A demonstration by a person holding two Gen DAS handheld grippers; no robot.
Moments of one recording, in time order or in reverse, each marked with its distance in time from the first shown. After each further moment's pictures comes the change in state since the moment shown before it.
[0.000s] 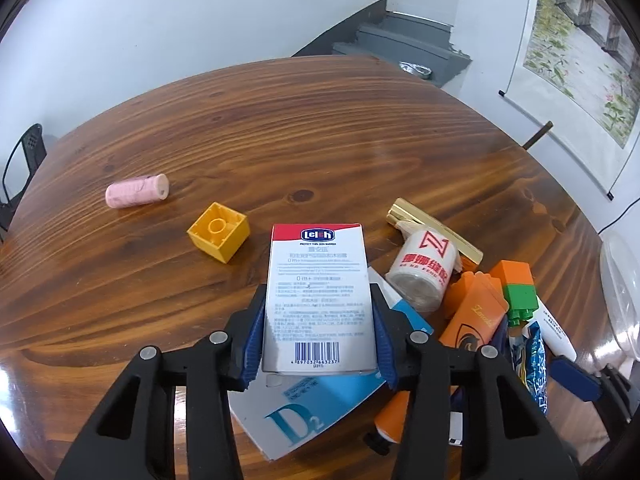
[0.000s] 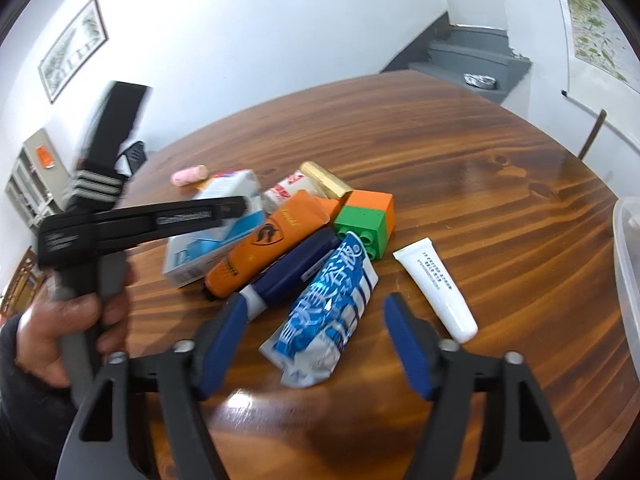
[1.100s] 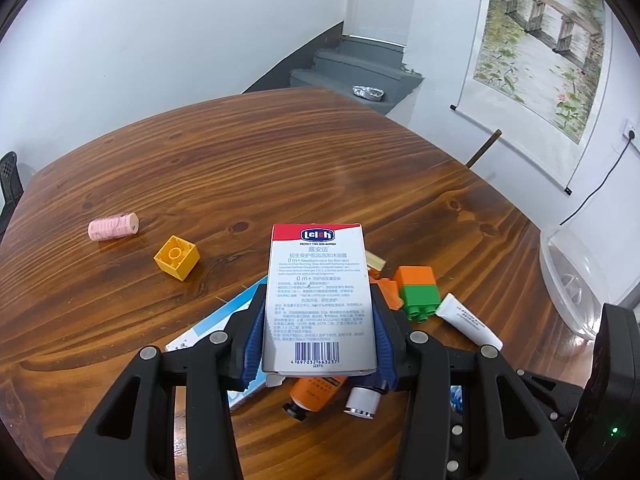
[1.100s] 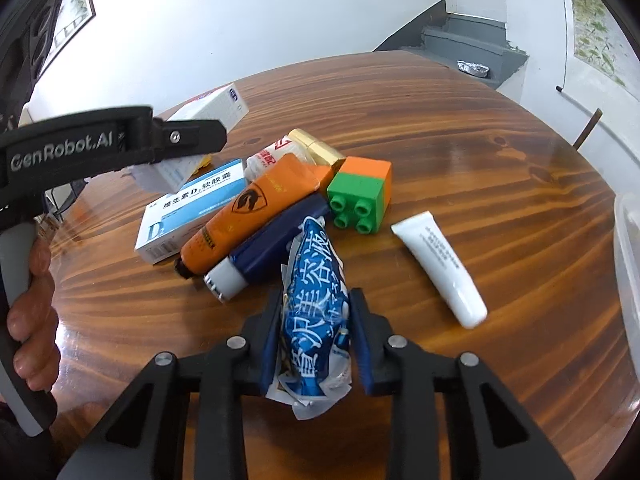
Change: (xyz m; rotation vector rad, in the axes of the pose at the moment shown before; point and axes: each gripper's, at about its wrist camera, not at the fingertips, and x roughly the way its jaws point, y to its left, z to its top) left arm -0.056 -0.038 0.002 0.079 -0.097 -0.126; right arm 0.020 0.006 -0.008 -0.029 0.070 -0.051
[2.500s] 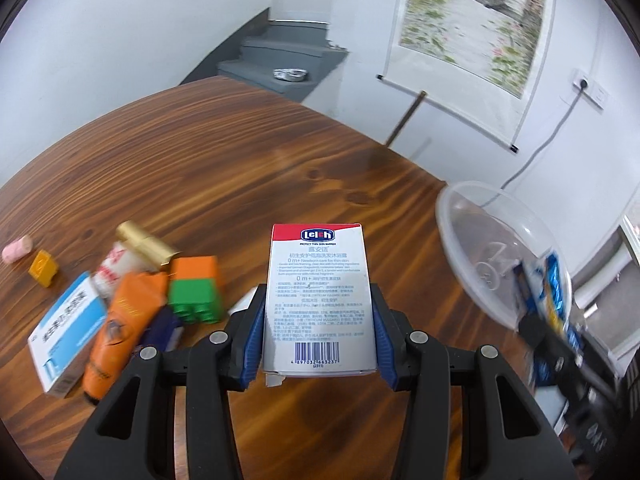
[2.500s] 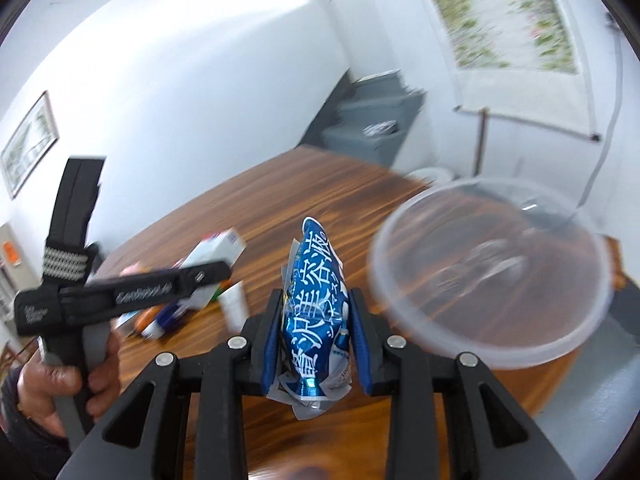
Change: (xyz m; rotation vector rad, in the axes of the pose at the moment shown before) left arm 0.024 -0.162 -0.011 0.137 0.059 -0.158; right arm -0.143 -0.143 -0.053 0.276 -0.387 -0.117
